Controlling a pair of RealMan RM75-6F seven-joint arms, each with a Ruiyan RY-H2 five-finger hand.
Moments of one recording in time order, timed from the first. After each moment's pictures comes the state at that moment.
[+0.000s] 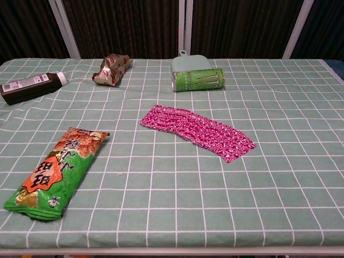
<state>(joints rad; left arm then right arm) -0.08 -1.14 -0.05 -1.58 1.52 1.53 -0.03 0.14 -1.17 0.05 -1.58 -1.48 1.38 -0.01</state>
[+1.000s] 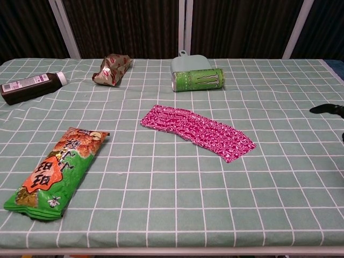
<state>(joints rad) -0.07 -1.14 -0.04 -1.56 1.52 1.53 -0.05 0.29 -1.27 -0.01 -1.62 -1.52 1.09 -0.17</state>
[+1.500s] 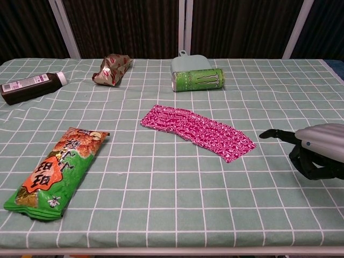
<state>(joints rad) -0.07 -1.13 -0.05 -1.55 1.50 1.54 -0.08 0.43 -1.38 0.03 -1.70 -1.23 0.88 -0.45</state>
